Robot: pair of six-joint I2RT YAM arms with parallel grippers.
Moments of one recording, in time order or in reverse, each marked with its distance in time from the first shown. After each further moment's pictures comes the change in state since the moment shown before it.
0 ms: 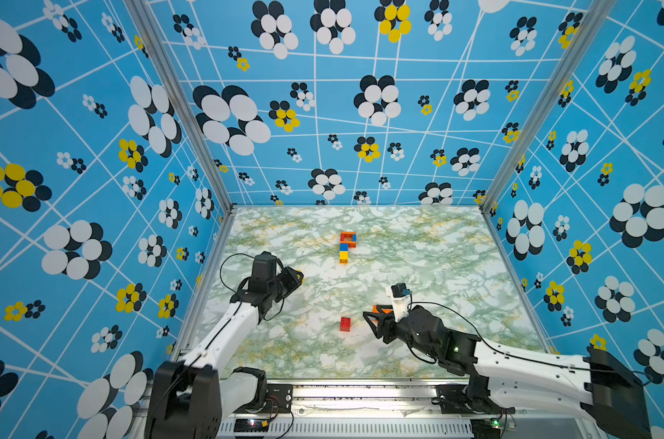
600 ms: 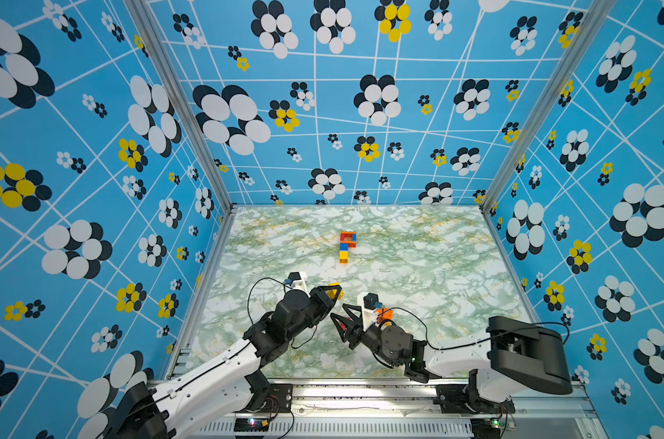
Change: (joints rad) left arm -0.576 -0.191 -0.176 0.302 -0.318 -0.499; right arm 0.174 0.537 0.046 0.829 0.180 -0.184
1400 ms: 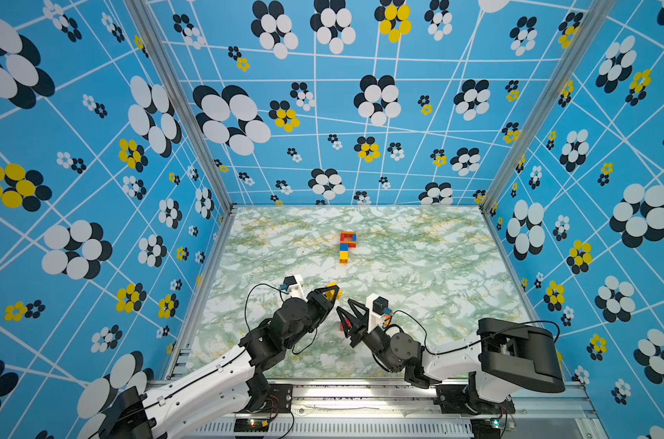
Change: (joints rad) left arm -0.068 -0.079 -0.019 -0.021 -0.138 -0.037; right arm 0.028 0.004 -0.036 0.187 0.154 -0.104
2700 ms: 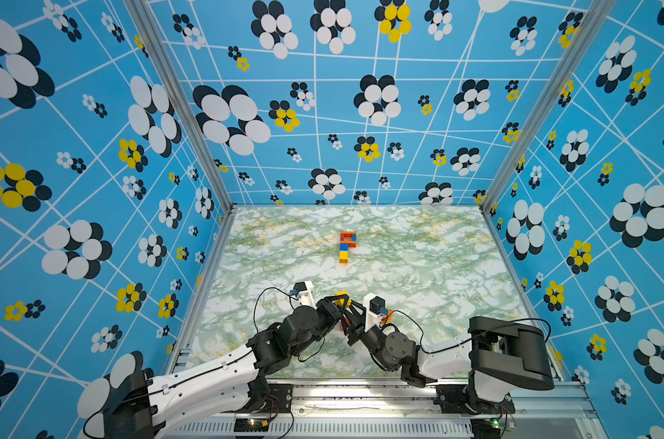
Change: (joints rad) left arm -0.148 0.040 0.000 0.021 -0.073 -0.031; right arm -0.010 0.056 0.026 0.013 0.029 -0.008
